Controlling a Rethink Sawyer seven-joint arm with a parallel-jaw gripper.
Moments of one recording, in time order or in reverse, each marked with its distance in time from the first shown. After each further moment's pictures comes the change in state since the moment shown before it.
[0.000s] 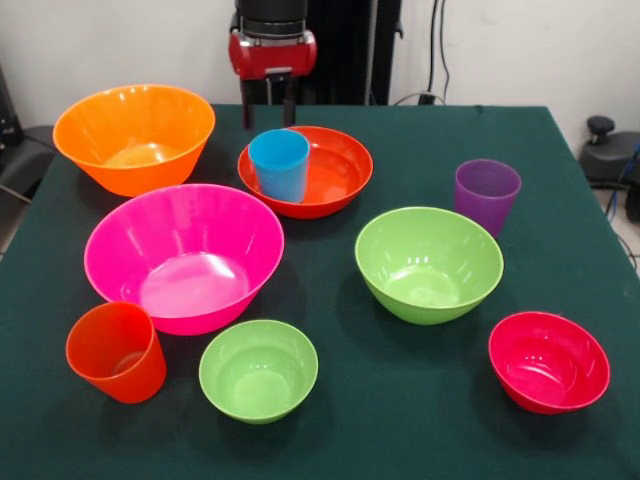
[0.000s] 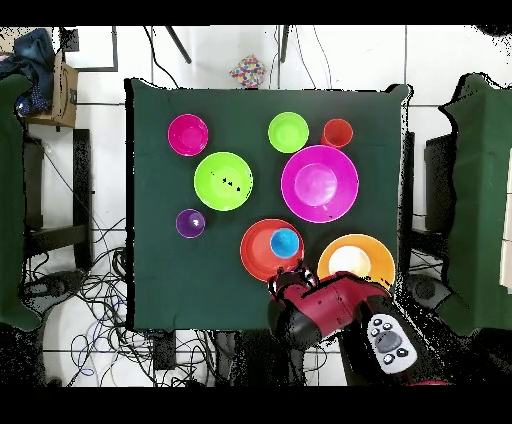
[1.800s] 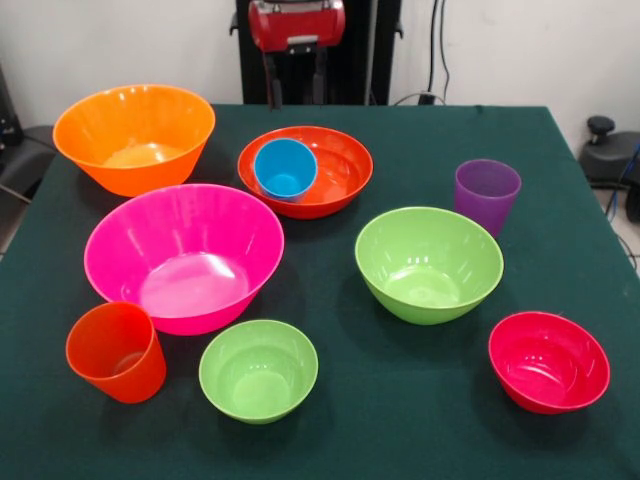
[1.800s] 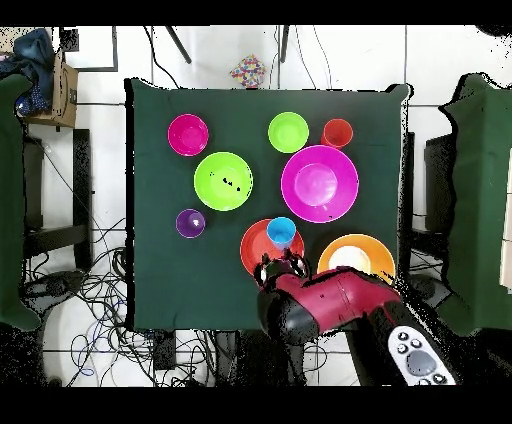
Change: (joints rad) arm -0.186 -0.183 0.299 0.128 0.208 0.126 0.000
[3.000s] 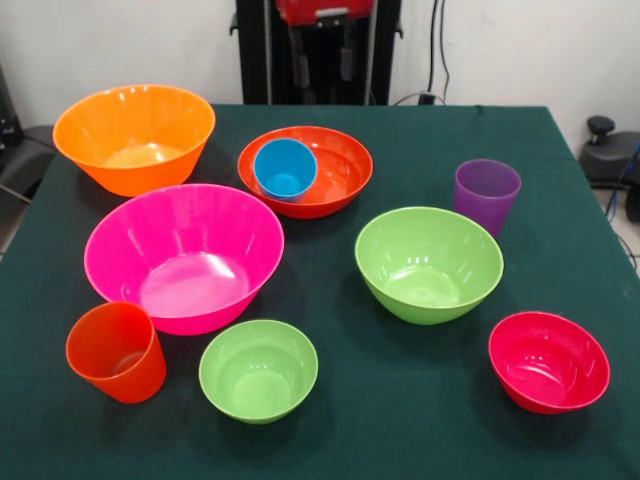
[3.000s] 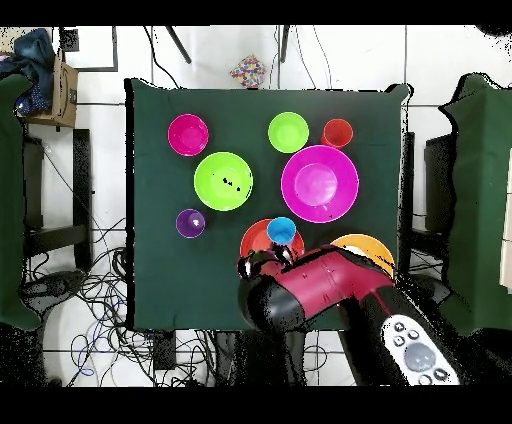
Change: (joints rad) arm -0.029 -0.059 0.208 -0.010 0.062 0.211 0.000
